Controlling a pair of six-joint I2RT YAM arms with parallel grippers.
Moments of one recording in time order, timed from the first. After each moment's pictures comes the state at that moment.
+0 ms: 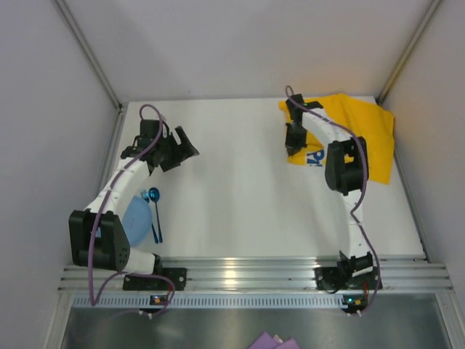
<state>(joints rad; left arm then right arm) -0.12 1.42 1.10 -0.47 0.20 -0.60 0.21 2.37 2.07 -1.00 0.08 0.39</state>
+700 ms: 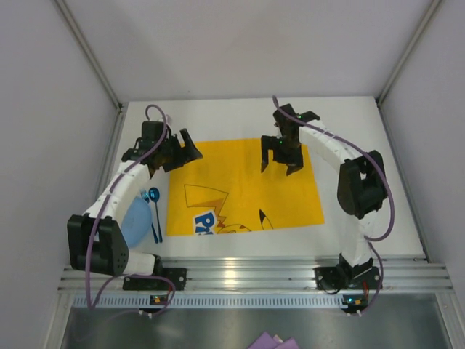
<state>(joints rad) -0.14 1.38 1.09 -0.47 0.24 -0.53 0.48 1.99 1.71 -1.03 -0.17 0.47</state>
